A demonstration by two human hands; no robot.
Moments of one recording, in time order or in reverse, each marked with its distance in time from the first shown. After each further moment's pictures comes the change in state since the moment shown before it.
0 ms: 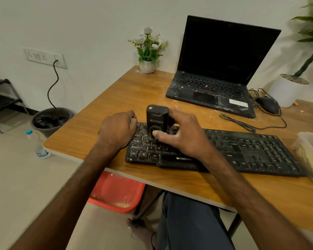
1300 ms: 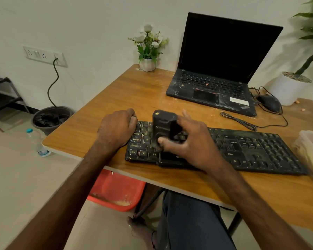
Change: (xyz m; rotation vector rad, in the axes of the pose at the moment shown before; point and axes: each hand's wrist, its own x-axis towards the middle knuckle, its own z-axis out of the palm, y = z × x) left_hand -0.001 -0.001 -0.002 0.002 -0.001 0.019; right_hand -0.029 -0.002 -0.003 0.019 -0.003 0.000
